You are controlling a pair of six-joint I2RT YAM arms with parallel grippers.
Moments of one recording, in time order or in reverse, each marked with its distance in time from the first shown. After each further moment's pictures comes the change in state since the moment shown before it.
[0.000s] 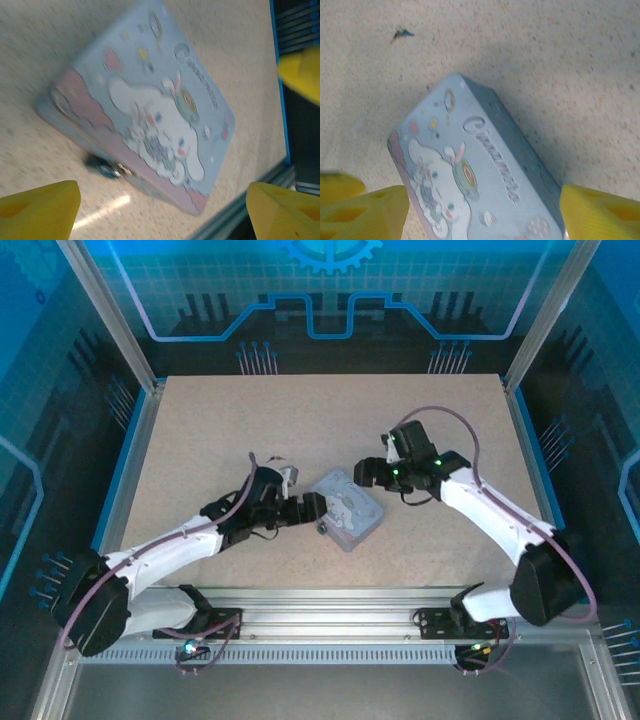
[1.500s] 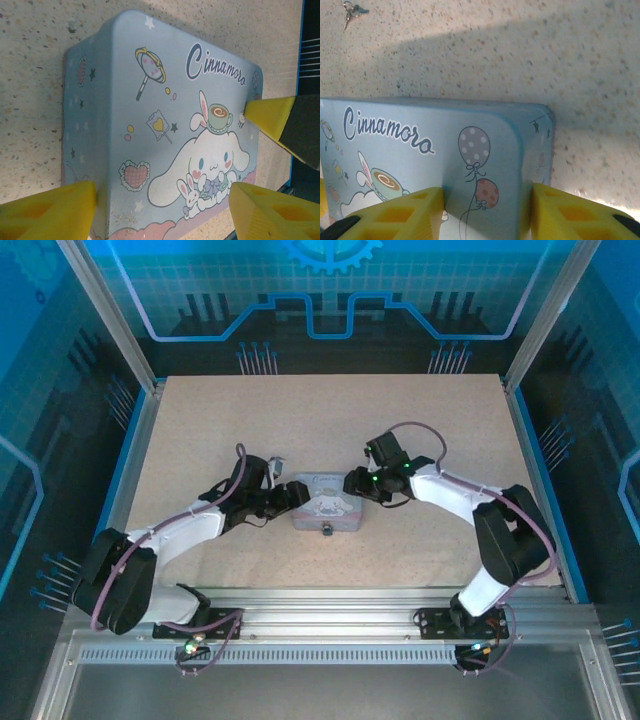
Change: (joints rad) left arm 0.179 0.146 -0.032 0.085 0.152 -0.007; right arm 0.047 0.312 0.005 0.233 -0.055 0.135
